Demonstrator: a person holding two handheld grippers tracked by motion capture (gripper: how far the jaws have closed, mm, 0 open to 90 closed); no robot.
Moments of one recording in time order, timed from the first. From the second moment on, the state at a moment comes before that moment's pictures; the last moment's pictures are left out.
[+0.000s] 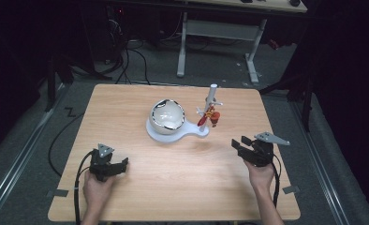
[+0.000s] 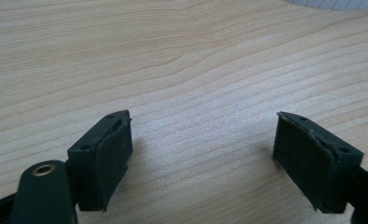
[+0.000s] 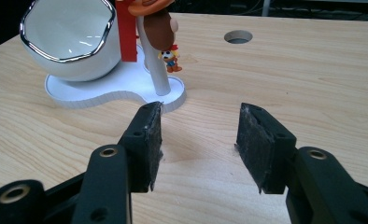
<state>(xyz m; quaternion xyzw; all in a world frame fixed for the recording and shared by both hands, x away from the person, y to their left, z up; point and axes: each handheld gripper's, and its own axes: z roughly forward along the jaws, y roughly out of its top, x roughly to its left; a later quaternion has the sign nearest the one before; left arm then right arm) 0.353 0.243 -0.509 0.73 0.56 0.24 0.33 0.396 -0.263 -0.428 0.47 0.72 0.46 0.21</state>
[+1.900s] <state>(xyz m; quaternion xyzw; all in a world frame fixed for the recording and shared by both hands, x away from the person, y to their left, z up) 0.353 0.243 -0.509 0.73 0.55 0.24 0.33 0.381 -0.285 -0.474 0.51 0.73 0.40 0.22</state>
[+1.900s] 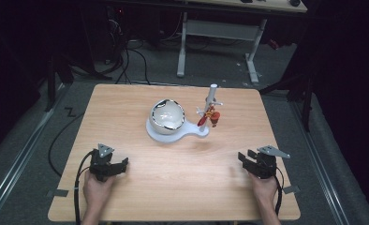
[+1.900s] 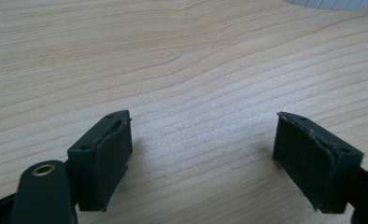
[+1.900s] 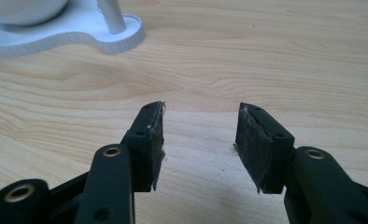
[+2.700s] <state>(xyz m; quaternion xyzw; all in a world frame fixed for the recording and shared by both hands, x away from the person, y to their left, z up) 0.353 0.243 -0.509 0.73 0.56 0.24 0.33 0.400 -0.296 -0.492 0.56 0.72 0.33 0.24</state>
